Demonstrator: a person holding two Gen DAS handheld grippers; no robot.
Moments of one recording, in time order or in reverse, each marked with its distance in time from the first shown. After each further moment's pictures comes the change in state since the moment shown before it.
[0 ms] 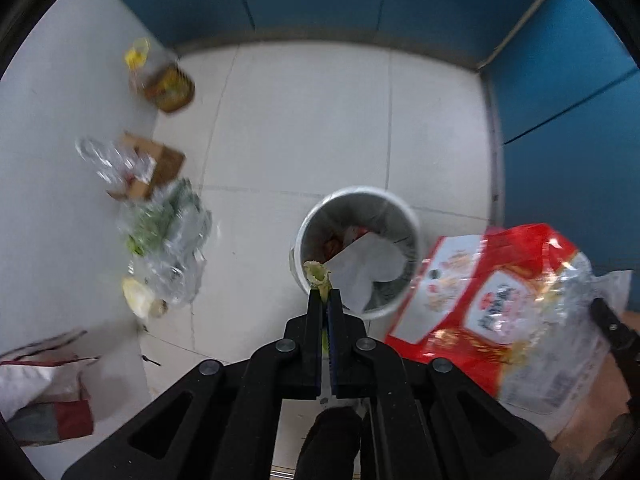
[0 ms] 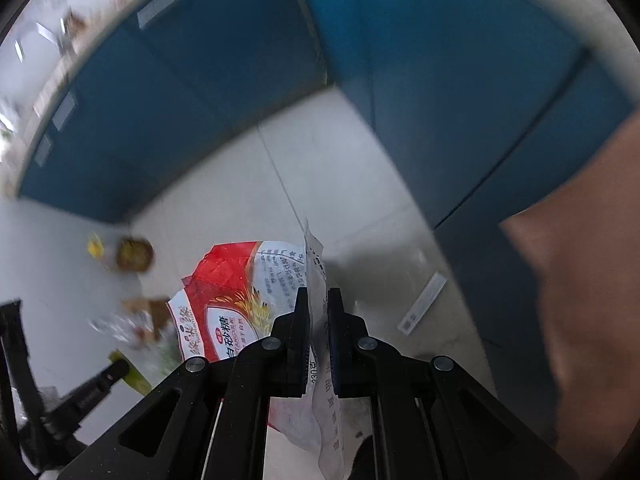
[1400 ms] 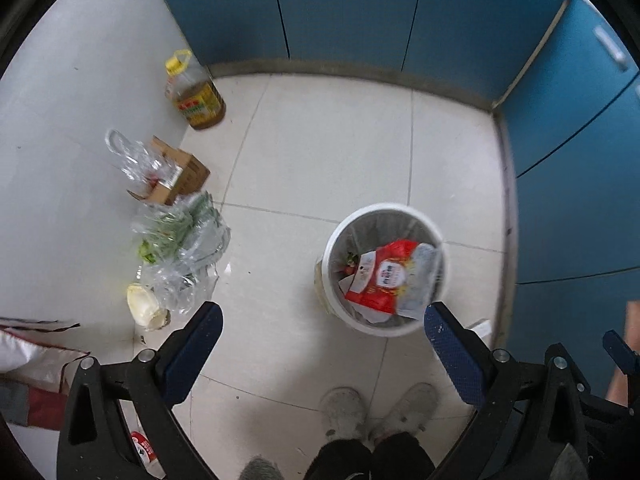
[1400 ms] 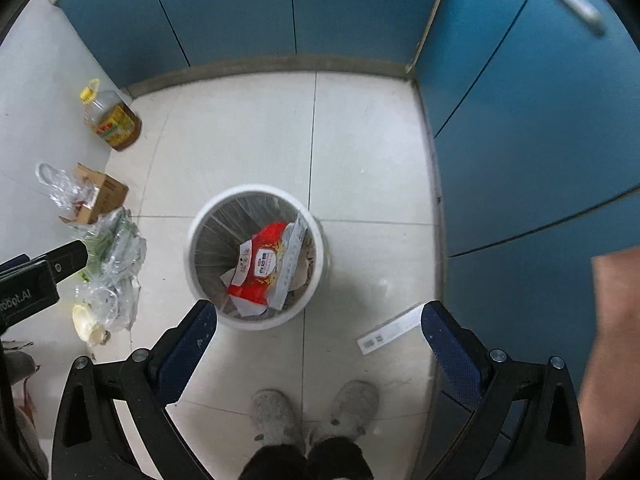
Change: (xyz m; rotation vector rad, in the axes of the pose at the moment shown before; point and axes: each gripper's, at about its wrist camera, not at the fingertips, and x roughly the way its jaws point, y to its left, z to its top) left arm -0.054 0.040 -0.077 -0.060 -0.237 0.012; right arm 0.018 0.058 -0.085 -0.490 -0.063 -0.117
